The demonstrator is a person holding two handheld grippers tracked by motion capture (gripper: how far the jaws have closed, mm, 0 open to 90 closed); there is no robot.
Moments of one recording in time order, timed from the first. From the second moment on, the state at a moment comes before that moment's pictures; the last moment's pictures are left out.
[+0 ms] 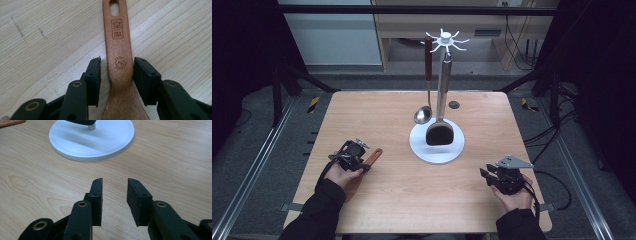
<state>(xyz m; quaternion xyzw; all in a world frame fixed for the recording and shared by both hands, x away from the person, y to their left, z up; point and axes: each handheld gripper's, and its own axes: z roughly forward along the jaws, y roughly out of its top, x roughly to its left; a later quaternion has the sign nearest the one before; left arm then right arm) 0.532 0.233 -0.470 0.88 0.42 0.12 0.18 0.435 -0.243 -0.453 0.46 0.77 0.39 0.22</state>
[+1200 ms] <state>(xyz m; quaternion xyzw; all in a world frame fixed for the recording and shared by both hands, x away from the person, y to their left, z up) 0.538 0.225 -0.466 0.90 0.40 0.09 0.14 0.435 -0.243 -0.452 0.46 0.77 0.39 0.22</state>
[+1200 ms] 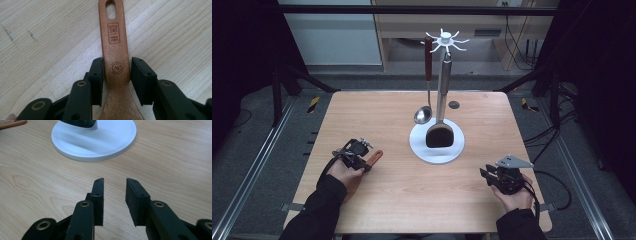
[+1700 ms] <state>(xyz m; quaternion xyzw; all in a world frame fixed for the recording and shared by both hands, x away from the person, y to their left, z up) 0.543 0.225 -0.466 0.90 0.41 0.07 0.15 0.435 -0.242 -0.452 0.46 0.77 0.39 0.21</state>
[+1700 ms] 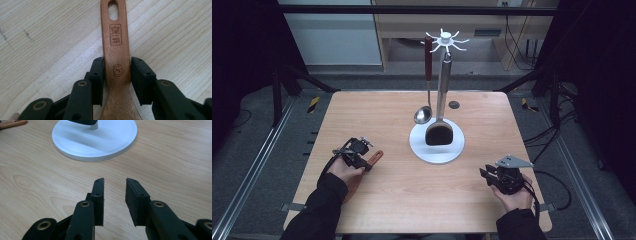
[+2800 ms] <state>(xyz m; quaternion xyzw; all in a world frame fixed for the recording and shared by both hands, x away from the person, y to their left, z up) 0.544 0.227 -0.464 0.89 0.42 0.07 0.15 0.436 -0.242 -0.452 0.46 0.77 0.39 0.21</state>
